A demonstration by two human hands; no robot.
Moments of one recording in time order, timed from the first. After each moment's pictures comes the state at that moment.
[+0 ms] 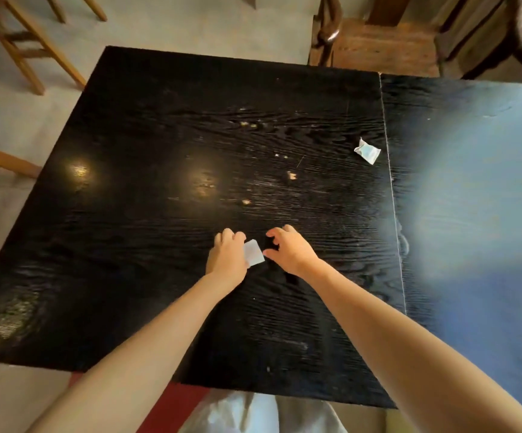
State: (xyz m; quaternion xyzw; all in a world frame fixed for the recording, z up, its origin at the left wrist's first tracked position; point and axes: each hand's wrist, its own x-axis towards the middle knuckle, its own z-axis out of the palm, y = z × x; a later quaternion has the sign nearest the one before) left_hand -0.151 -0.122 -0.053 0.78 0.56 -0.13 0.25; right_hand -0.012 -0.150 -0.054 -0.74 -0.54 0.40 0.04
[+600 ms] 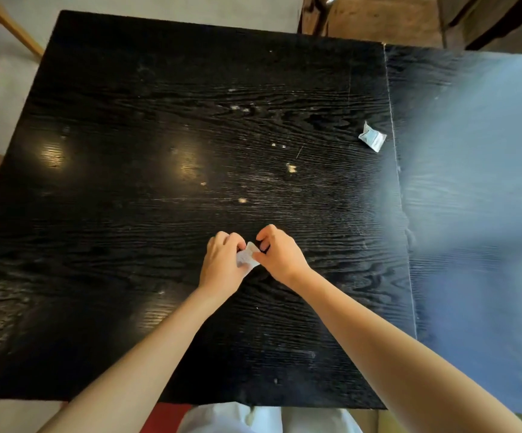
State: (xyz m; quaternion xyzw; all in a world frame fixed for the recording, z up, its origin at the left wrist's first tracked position) left_hand -0.164 -0.111 -0.072 0.74 0.57 0.00 0.35; right_hand -0.035 -0.141 -0.065 -0.76 -0.47 0.42 0.14
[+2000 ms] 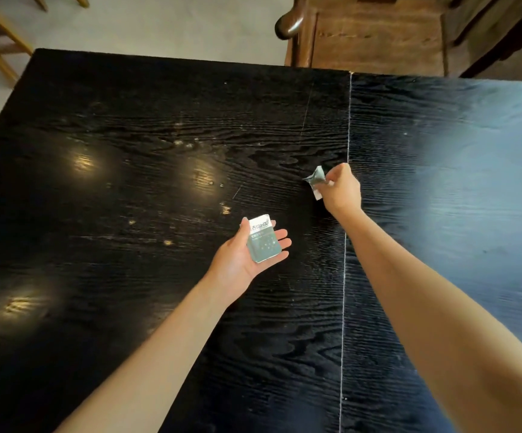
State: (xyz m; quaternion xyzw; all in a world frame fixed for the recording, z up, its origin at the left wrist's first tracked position) left_hand 0.043 -0.089 -0.036 0.16 0.49 0.25 0.82; right_hand 0.254 -0.046 -0.084 -0.85 -0.33 0.31 0.28
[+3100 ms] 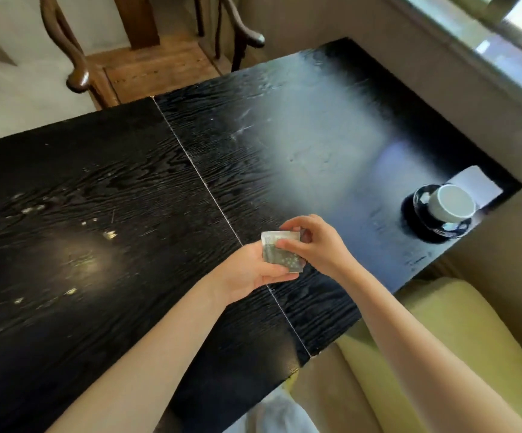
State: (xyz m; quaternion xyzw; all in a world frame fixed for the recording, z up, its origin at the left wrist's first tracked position) left_hand 0.079 -0.232 0.037 0.45 0.15 -0.17 0.86; right_hand 0.182 -0.354 0.053 -0.86 -0.27 0.24 0.36
